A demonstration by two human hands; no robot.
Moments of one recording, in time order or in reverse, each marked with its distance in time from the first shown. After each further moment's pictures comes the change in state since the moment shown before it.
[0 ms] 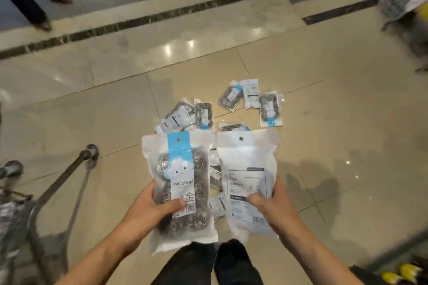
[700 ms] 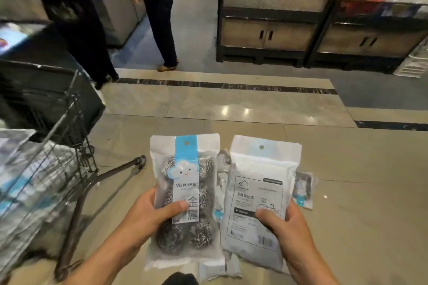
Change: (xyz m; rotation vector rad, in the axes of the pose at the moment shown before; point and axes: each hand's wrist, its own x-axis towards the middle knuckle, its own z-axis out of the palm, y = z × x) left_hand -0.184 0.011 0.021 -0.315 0.322 0.287; right_hand -0.112 -0.069 -0.044 0.147 -0.282 -0.314
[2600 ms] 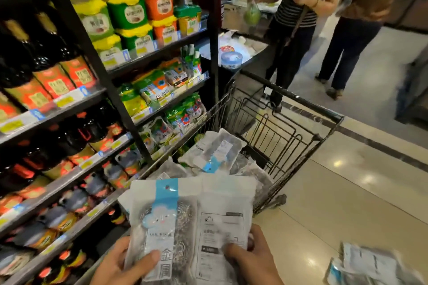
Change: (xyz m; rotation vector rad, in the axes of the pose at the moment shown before) left_hand -0.162 -0.127 -0.620 -0.226 0.916 -0.184; right_hand -0.096 0.067 0.711 -0.372 -0.683 0.129
